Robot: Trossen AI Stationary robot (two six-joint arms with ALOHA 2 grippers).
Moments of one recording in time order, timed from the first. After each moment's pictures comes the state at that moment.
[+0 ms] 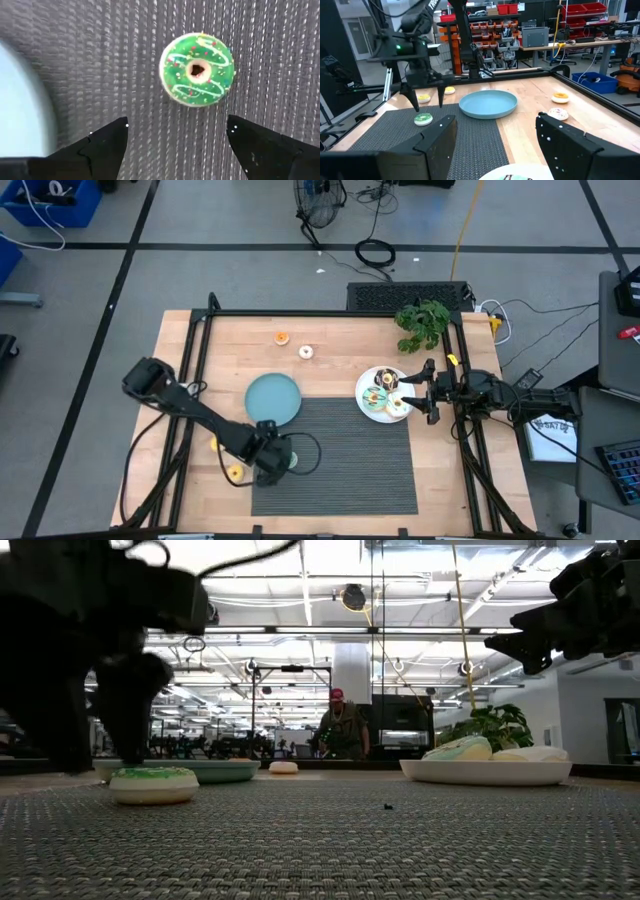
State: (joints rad) left arm -0.51 1.76 1.04 -0.60 -0.15 -0.56; right arm -0.05 0.03 0.02 0.01 0.00 0.09
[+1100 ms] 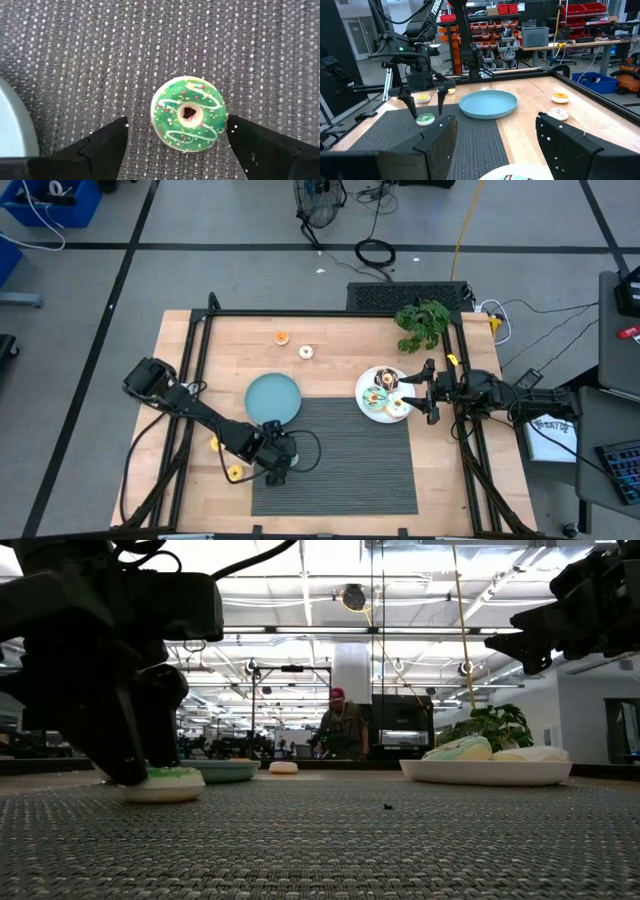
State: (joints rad) left arm -0.50 1.77 0.97 -0.38 -0.23 -0.57; right arm -0.05 0.03 0.02 0.01 0.00 0.09
